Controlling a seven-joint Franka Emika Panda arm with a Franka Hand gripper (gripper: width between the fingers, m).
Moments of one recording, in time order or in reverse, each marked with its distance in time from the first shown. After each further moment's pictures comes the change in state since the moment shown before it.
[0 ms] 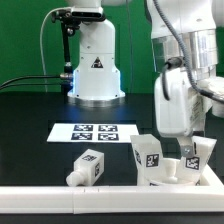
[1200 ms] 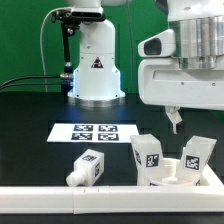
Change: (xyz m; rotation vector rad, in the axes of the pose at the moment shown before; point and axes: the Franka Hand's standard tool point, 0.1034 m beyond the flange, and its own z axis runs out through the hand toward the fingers) arm -0.019 0.002 -0.017 -0.067 0.046 -1.347
